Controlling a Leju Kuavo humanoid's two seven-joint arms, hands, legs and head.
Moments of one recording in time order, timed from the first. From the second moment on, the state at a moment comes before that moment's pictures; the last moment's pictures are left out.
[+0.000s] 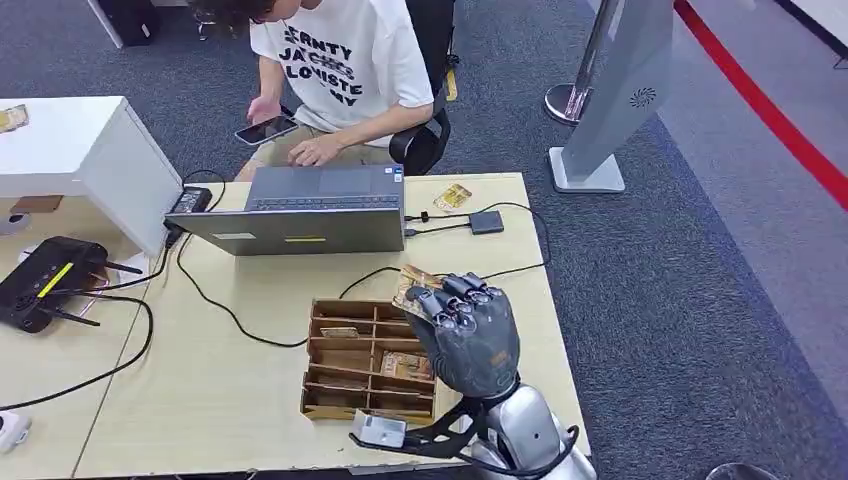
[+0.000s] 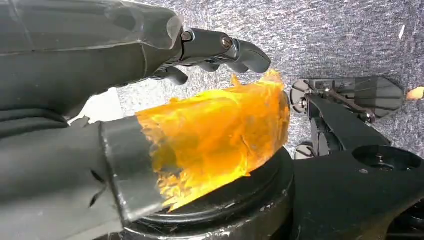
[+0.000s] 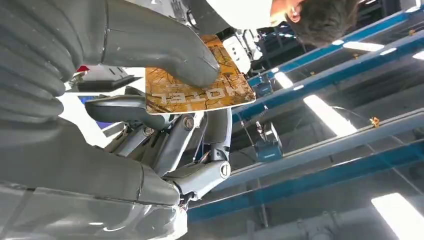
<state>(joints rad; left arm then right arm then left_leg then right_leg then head) -0.08 -0.19 1.14 -0.20 -1.12 -0.19 0.12 -0.10 0.16 0.54 -1.62 1.42 -0.65 -0.16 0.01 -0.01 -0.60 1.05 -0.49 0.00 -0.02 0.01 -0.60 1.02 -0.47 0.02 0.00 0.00</state>
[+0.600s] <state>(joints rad) -0.08 -0.19 1.14 -0.20 -1.13 -0.19 0.12 -0.11 0.17 0.53 -1.61 1.39 -0.65 -0.18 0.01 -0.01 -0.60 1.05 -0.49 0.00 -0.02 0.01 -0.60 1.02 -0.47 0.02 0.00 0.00</state>
